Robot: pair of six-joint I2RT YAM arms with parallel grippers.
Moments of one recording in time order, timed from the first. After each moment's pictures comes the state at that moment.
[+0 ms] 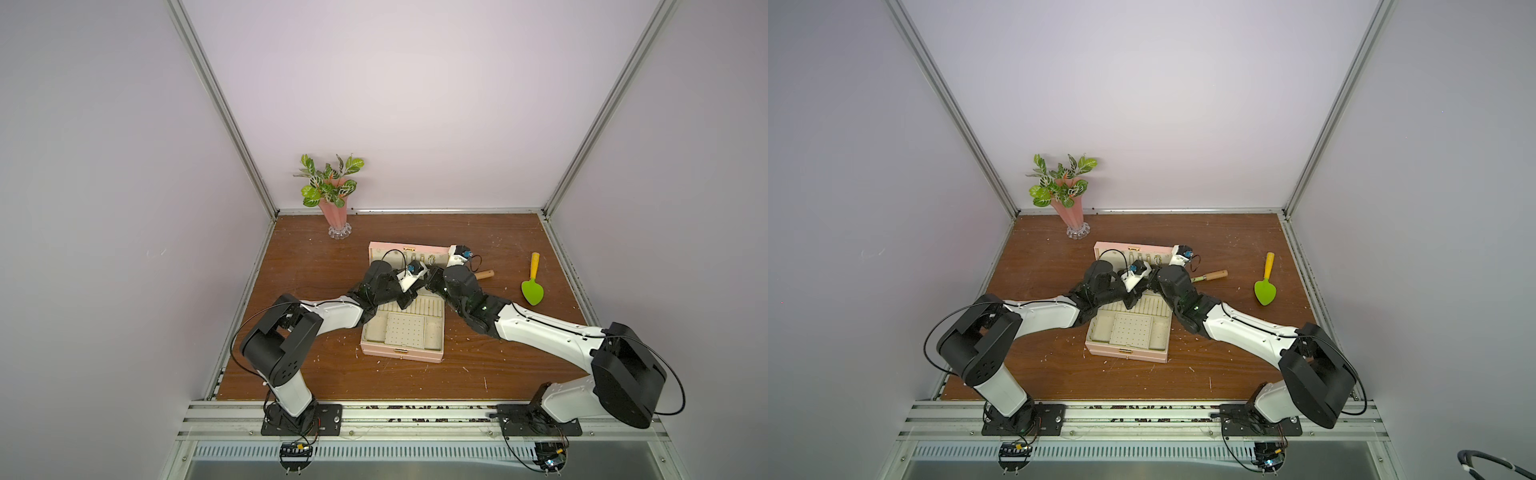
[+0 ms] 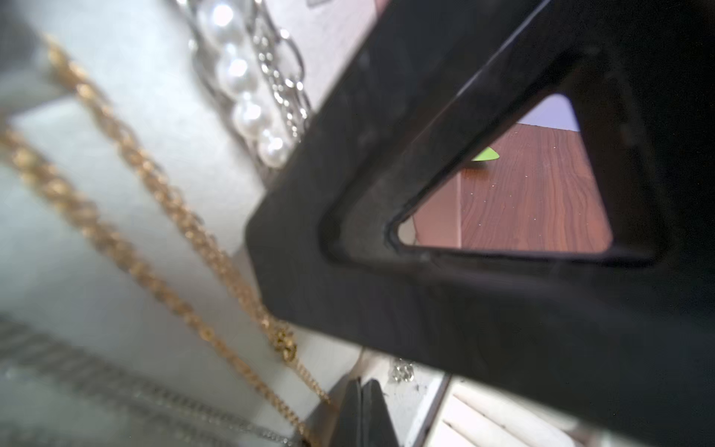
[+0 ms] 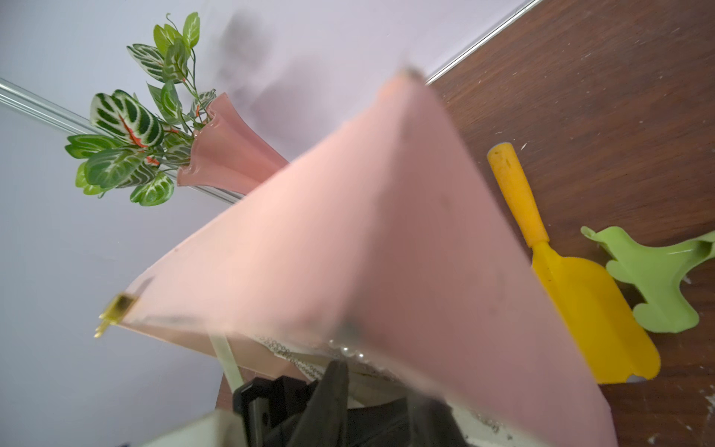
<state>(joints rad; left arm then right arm) -0.61 1.69 0.79 0.50 0.40 0.27 0.78 1.44 0.86 0.16 0.36 0.96</state>
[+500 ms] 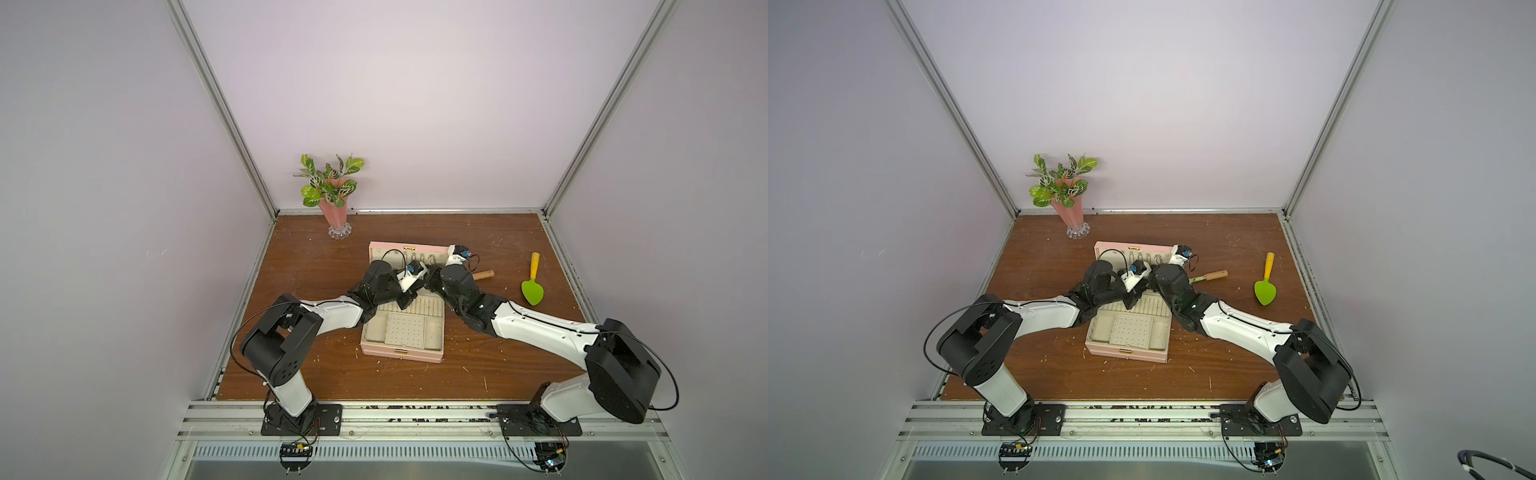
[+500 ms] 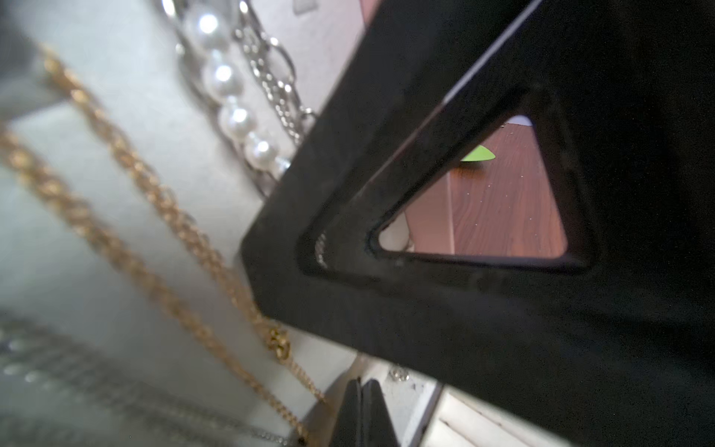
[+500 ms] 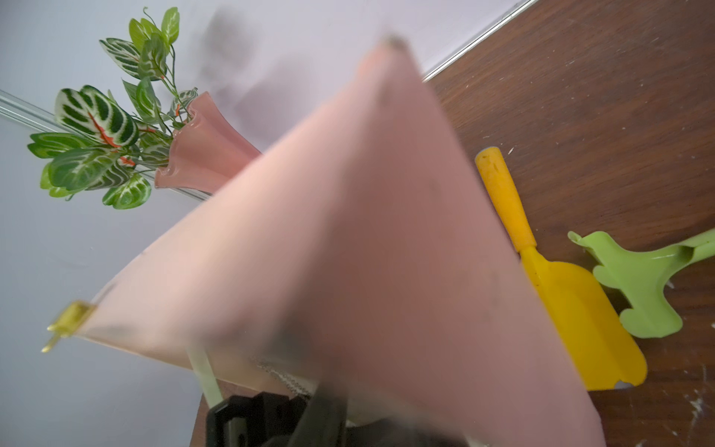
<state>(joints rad) -0.61 1.69 0.79 0.50 0.42 0.27 0.78 1.47 0.89 0.14 0.39 0.95</state>
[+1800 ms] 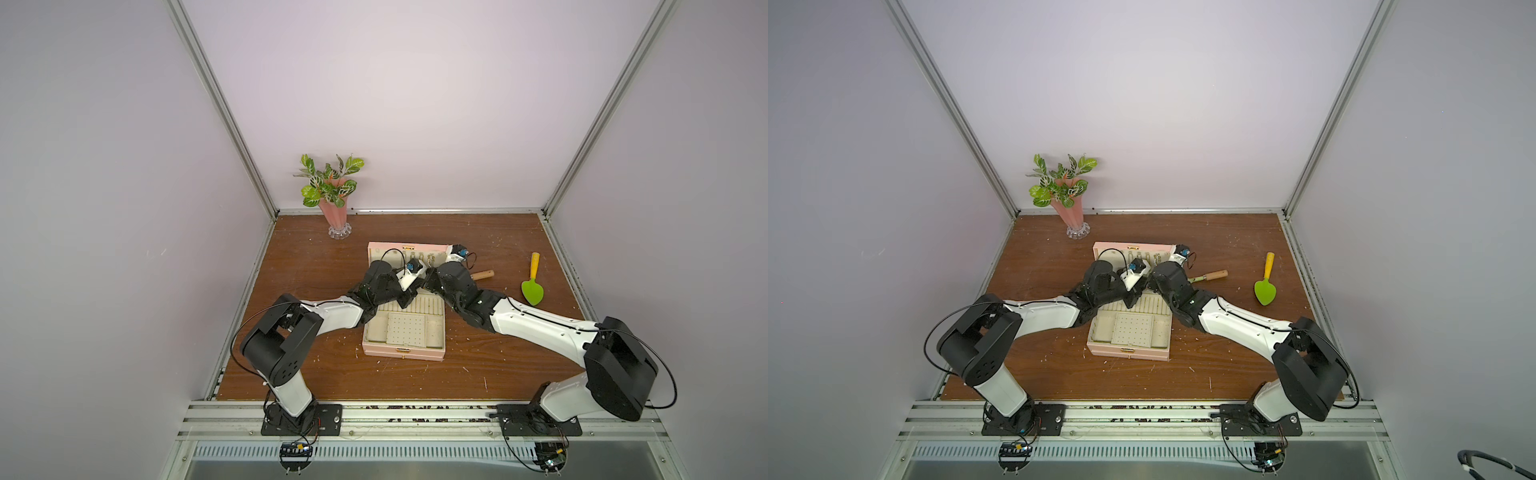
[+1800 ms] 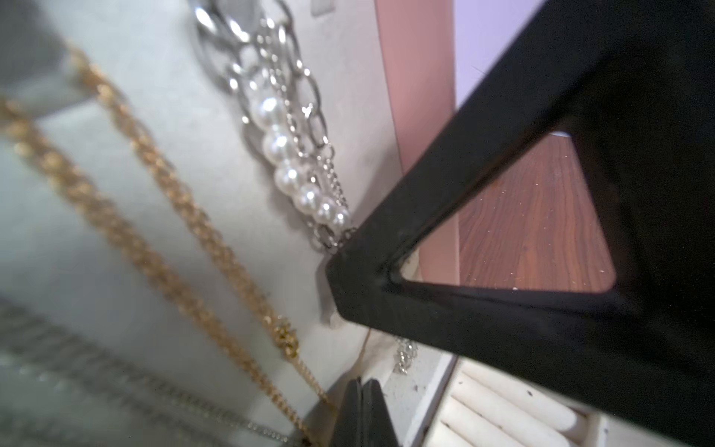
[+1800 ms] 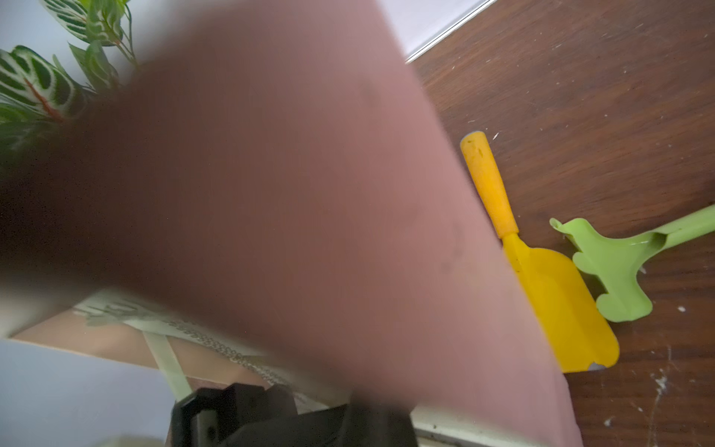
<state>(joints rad) -0.60 1.69 0.79 0.51 0.37 0.23 0.77 1.48 0.92 0.03 0.36 0.94</state>
